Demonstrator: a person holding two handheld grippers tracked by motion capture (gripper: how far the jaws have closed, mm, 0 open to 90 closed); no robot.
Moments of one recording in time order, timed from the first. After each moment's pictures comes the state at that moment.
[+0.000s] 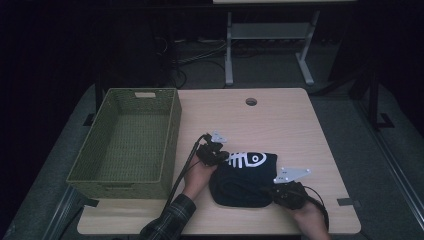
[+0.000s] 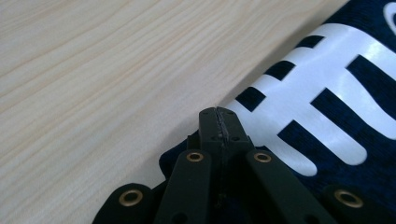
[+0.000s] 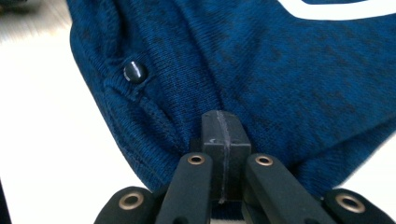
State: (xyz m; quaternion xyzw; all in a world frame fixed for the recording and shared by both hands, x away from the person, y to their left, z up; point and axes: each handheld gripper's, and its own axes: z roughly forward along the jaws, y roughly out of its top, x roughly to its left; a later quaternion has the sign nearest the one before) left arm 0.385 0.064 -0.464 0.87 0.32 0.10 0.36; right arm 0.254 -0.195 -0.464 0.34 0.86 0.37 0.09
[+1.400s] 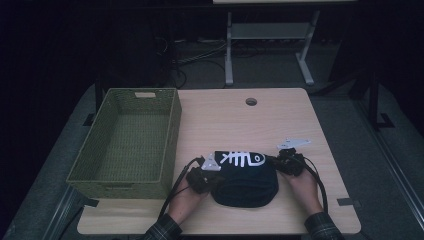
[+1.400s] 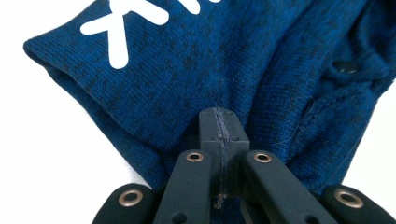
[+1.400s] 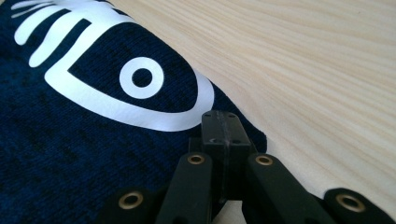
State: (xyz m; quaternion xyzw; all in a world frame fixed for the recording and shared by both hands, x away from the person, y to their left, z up) left arm 0.301 0.089 -0.454 0.90 0.26 0.06 0.35; right arm 0.346 -0.216 -0.469 0.42 0.82 0.37 0.13
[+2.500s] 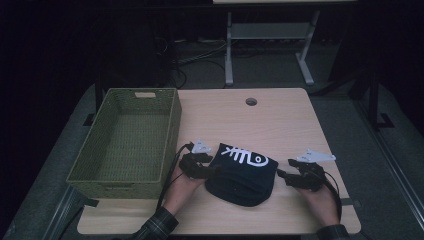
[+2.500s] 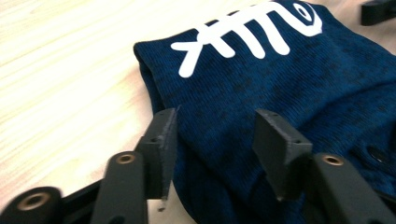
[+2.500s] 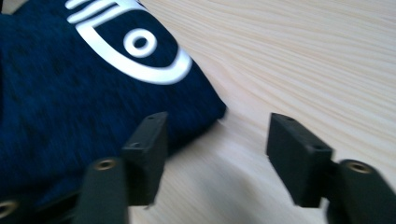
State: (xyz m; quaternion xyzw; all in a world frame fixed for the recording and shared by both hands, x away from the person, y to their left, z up) left arm 0.333 0.107 -0.433 0.86 0.33 0.10 0.38; right arm 0.293 -0.253 -0.458 0.43 0.79 0.39 0.18
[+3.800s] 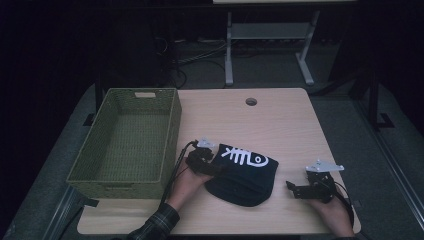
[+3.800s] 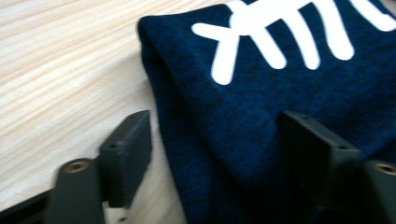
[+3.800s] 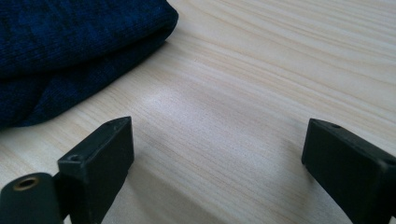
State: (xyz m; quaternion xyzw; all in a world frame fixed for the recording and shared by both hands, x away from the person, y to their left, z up) left arm 0.362 0.097 -0.468 0.85 0.35 0.05 0.38; right arm 0.276 -0.279 -0.483 0.47 0.79 0.34 0.19
